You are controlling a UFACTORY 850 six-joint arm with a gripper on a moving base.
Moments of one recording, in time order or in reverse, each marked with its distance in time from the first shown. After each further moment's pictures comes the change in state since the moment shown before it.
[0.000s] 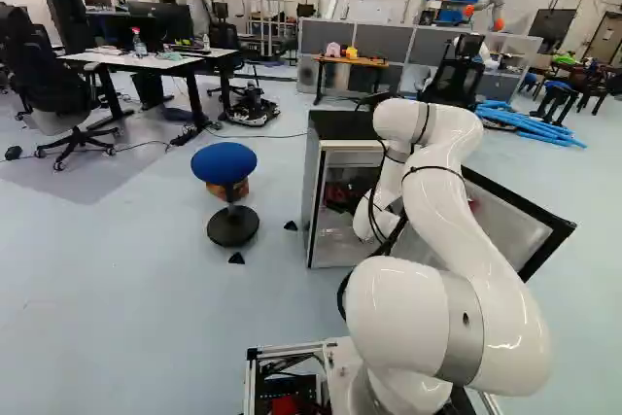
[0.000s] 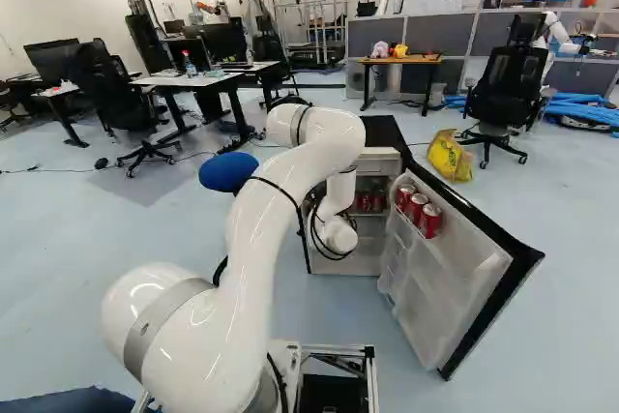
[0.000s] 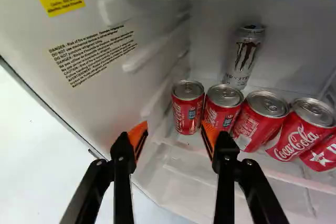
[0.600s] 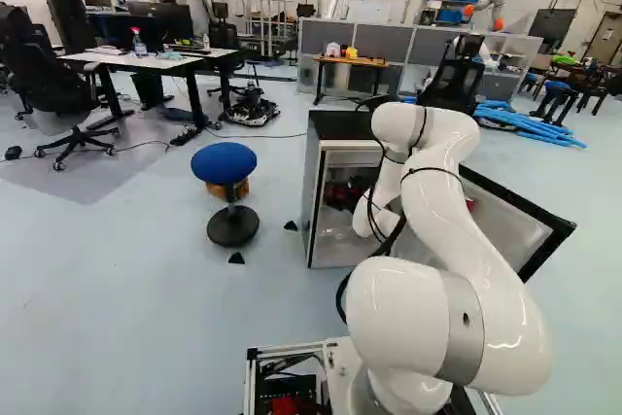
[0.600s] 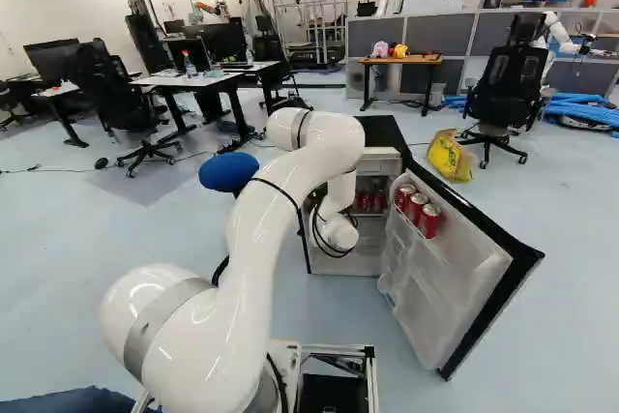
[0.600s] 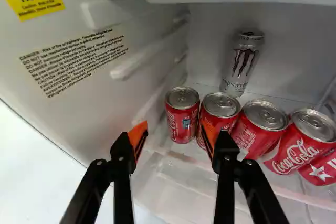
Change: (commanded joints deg) arm 0.4 -1.6 -3.5 0.0 0.0 0.0
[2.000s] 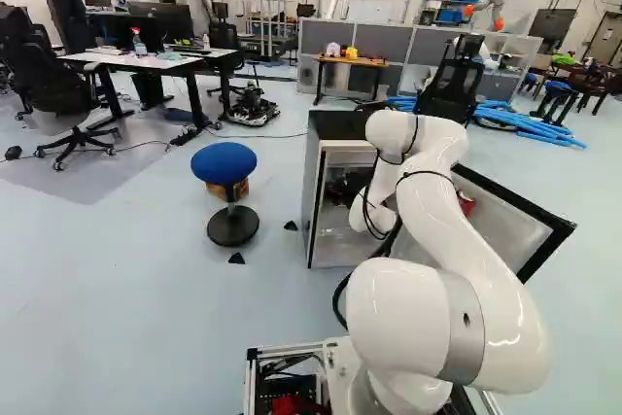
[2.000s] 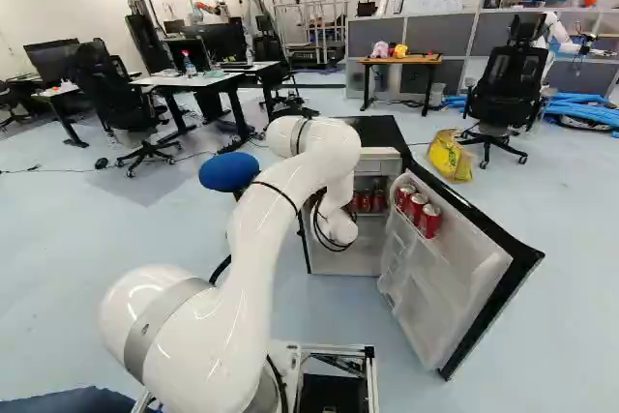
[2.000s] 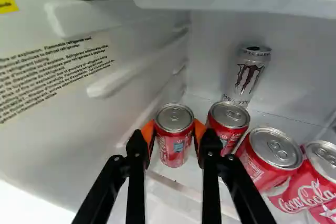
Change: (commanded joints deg) arm 1.5 -3.4 -7.0 0.0 0.0 0.0
